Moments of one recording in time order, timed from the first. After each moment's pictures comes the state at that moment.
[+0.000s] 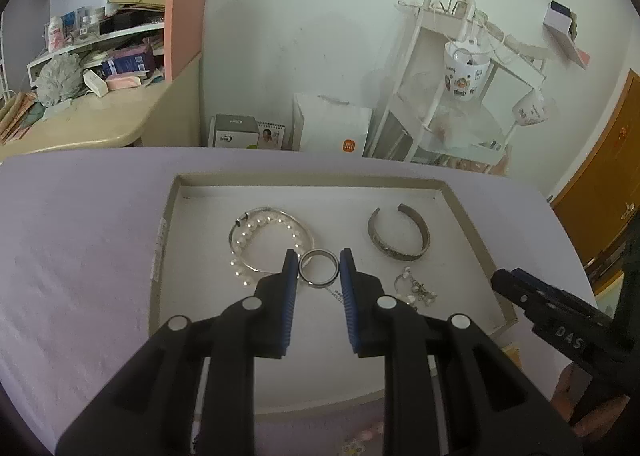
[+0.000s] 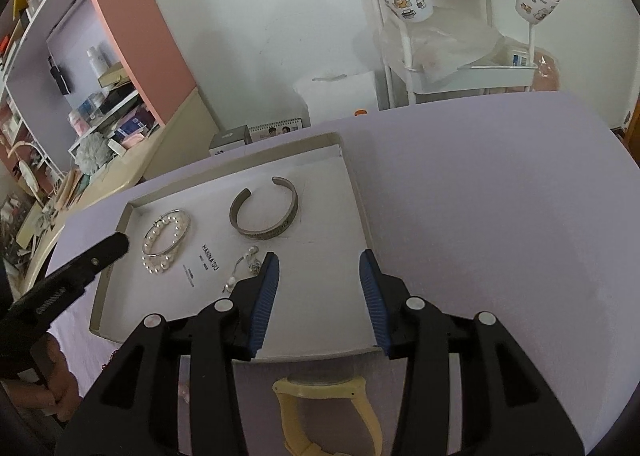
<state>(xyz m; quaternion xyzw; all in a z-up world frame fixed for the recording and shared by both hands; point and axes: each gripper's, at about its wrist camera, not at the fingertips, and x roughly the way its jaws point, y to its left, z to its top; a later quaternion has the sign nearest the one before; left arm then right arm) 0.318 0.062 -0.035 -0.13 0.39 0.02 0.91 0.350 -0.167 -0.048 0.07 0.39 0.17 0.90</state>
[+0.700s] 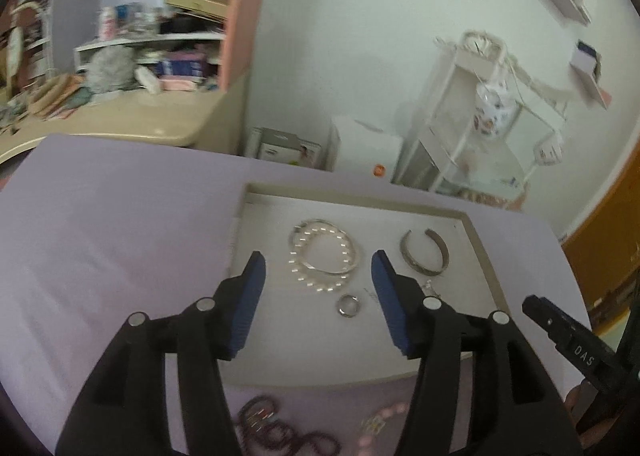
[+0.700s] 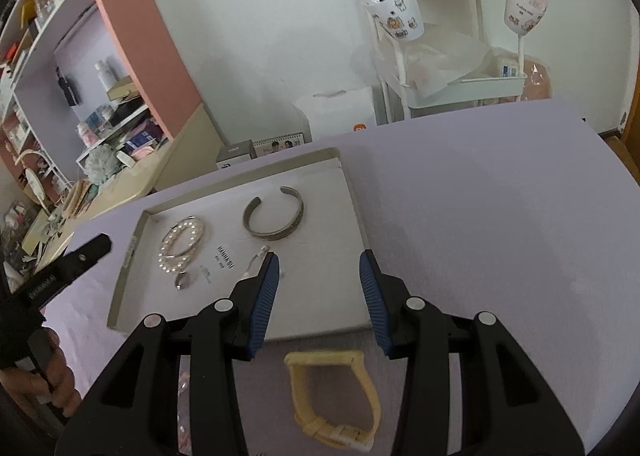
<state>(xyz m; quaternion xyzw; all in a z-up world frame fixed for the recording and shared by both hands) 0.269 0.094 -0.004 -0.17 0.35 0.09 0.92 0.318 -0.179 -0.028 0.08 0.36 0.18 0.91</state>
